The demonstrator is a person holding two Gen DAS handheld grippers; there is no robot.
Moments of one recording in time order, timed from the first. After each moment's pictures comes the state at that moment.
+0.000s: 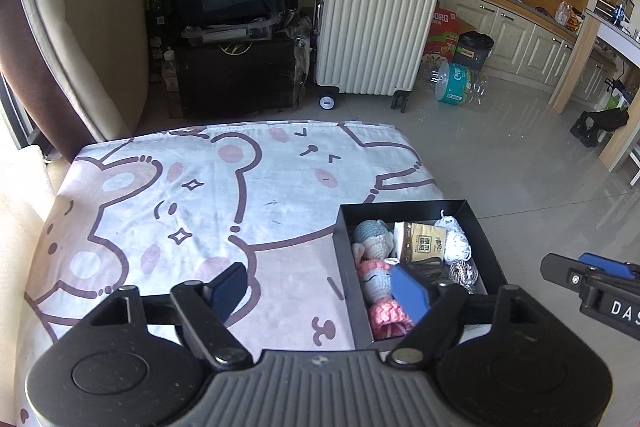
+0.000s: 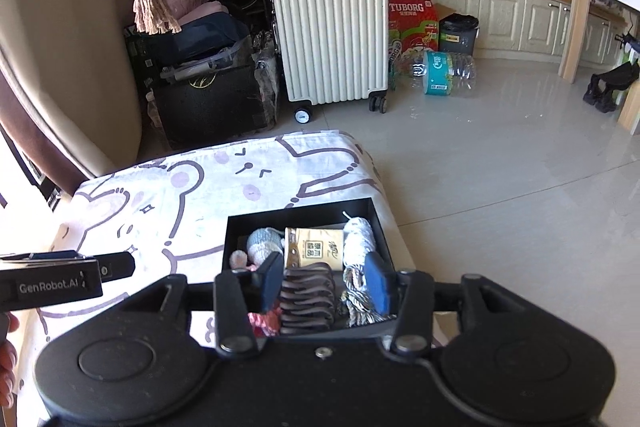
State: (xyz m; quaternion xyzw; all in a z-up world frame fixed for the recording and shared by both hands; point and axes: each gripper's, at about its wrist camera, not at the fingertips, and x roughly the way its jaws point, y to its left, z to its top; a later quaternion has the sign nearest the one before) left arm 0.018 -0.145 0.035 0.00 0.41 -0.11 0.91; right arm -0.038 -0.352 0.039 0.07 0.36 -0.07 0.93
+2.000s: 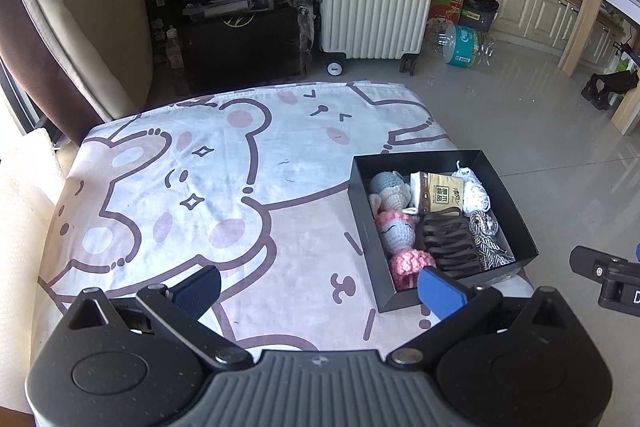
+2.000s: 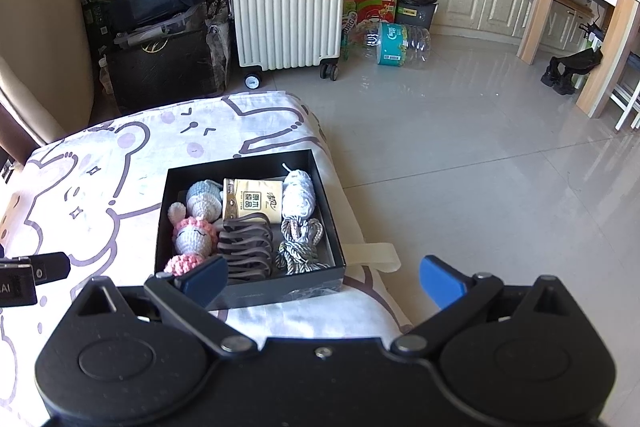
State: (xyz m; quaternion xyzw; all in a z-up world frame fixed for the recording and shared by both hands) left arm 0.004 -0.145 0.013 0.04 0.44 -0.10 0.89; right arm -0.060 -0.368 0.011 0.05 0.40 -0.14 0.90
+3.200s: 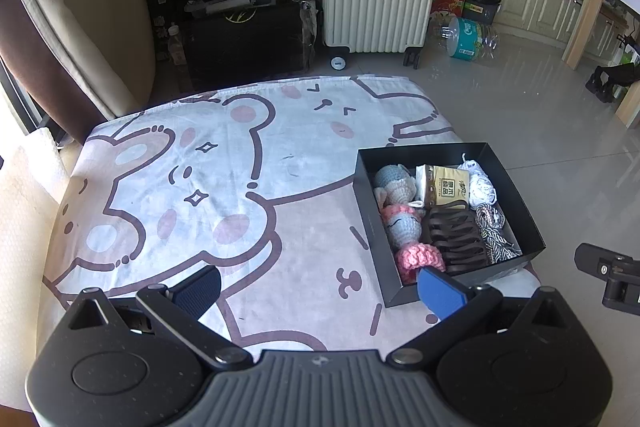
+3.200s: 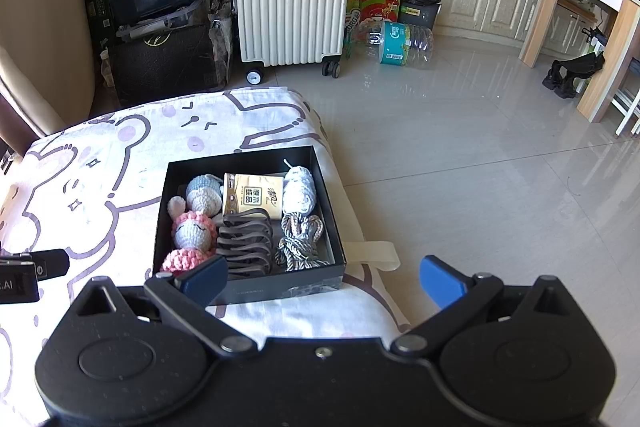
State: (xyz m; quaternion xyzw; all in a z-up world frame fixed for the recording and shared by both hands) left arm 0.005 -0.145 0.010 0.05 0.45 -0.09 0.89; right arm -0.059 -0.365 0.010 0.04 0.41 -0.13 0.90
